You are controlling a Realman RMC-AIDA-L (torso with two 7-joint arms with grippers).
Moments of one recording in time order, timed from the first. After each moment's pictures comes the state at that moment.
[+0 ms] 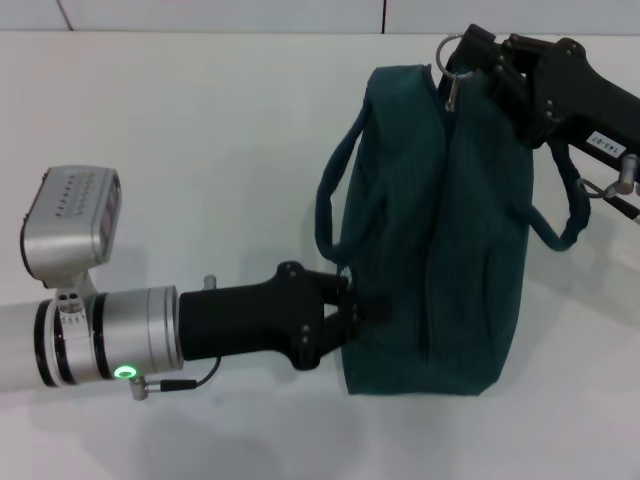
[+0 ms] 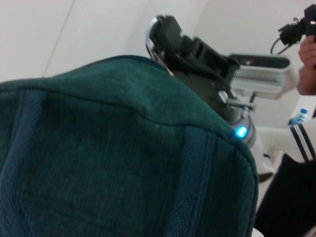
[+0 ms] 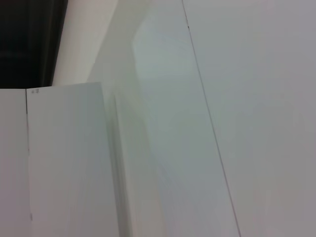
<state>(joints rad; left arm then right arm) -0.51 -2.08 0.99 0.22 1.64 1.63 -1.10 0.65 2.03 -1.24 -0.24 -0.92 -1.61 0.94</state>
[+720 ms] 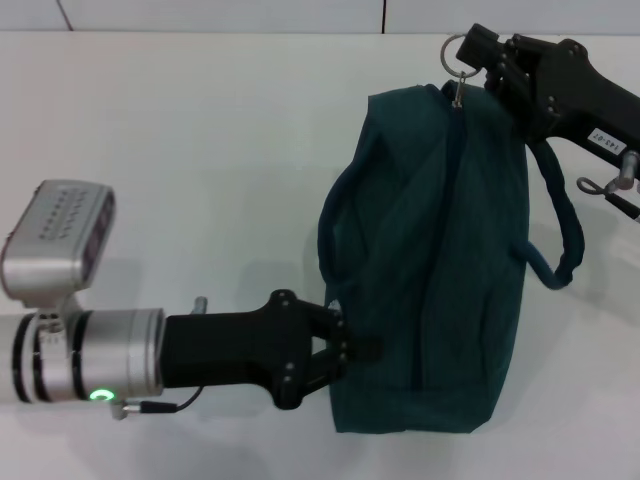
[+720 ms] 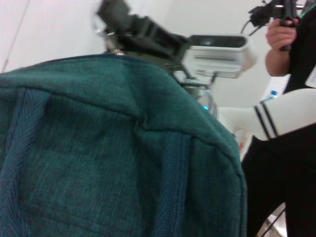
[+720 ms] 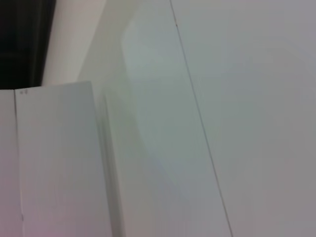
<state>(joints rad) -0.48 -2.08 1.00 0.27 1.71 1.70 -1.10 0.65 2.03 -1.24 -0.24 -0.91 -1.58 0.96</state>
